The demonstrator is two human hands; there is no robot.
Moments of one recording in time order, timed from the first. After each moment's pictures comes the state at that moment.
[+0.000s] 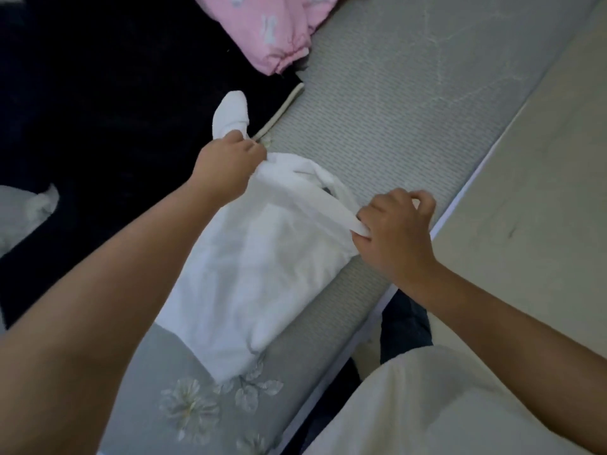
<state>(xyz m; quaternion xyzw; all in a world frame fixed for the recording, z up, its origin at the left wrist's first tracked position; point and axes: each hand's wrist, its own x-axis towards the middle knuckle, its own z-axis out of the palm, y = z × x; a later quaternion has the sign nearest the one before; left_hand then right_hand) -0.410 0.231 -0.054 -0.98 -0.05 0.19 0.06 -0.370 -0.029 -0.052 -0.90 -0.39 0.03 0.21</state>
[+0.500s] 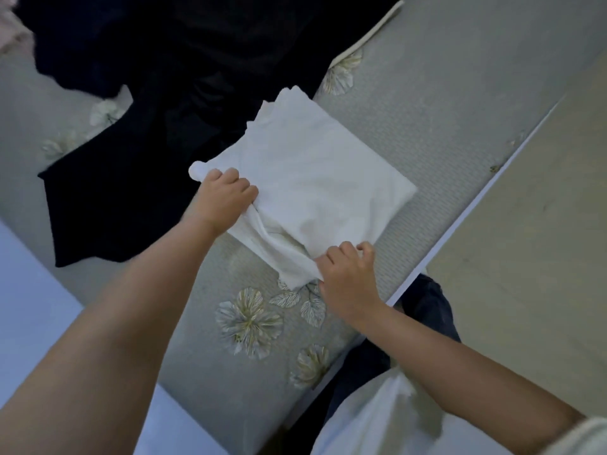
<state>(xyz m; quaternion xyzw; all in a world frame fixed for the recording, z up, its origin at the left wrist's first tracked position) -0.713 0.258 -0.039 -0.98 0.05 0.17 0.13 -0.684 0.024 -0.062 -0.86 -0.48 0.12 0.11</state>
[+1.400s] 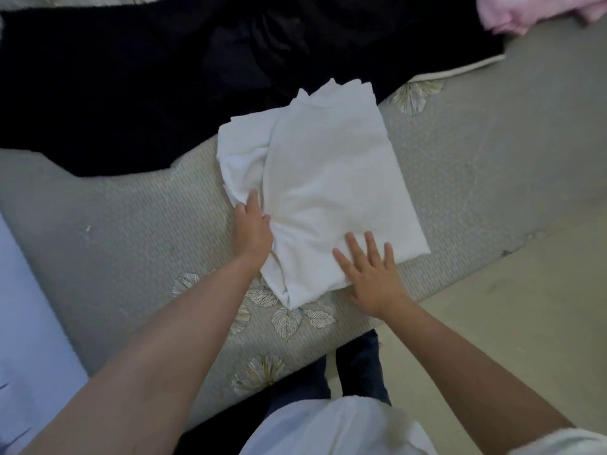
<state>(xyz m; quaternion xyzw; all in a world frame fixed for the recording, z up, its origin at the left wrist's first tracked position) -0.762 0.198 -0.158 -0.68 -0.64 0.02 -0.37 -0.622 0.033 -0.140 -0.69 -0.59 0.34 -0.23</state>
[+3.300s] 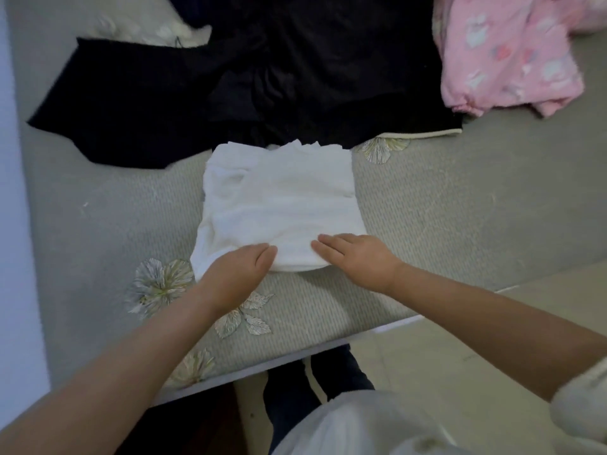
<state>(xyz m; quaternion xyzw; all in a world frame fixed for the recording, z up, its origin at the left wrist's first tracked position) -0.717 0.112 -0.038 -0.89 -0.41 0.10 -0.18 -0.501 0.057 -0.048 -0.48 -0.87 0.13 -0.05</state>
